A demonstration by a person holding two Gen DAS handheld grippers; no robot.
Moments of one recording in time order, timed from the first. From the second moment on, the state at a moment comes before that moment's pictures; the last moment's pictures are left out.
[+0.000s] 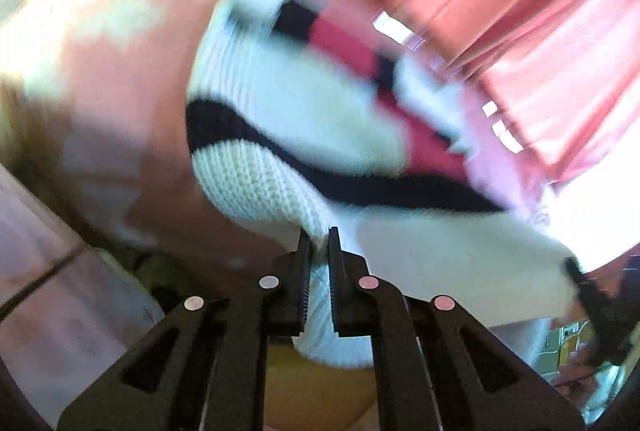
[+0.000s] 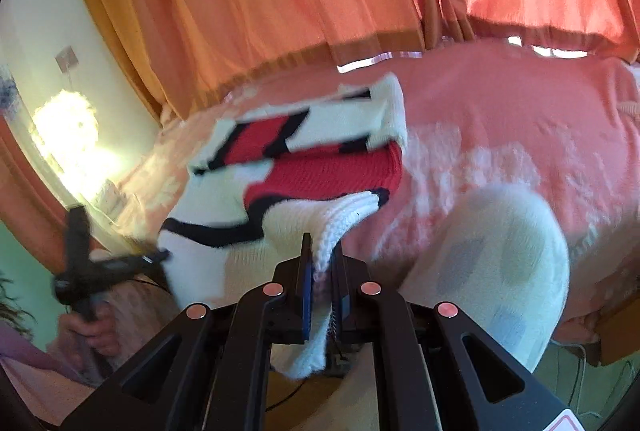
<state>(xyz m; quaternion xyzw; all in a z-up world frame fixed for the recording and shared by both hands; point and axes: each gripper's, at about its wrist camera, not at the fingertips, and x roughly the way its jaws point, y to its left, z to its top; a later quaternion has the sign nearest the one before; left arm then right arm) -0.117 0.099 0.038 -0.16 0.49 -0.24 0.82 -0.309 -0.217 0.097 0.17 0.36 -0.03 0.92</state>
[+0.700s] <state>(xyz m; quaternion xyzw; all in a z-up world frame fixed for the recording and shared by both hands) 0.112 0.046 0.098 -0.04 0.39 -0.26 0.88 -0.037 -0.312 0.069 0.14 0.35 -0.08 0.92</state>
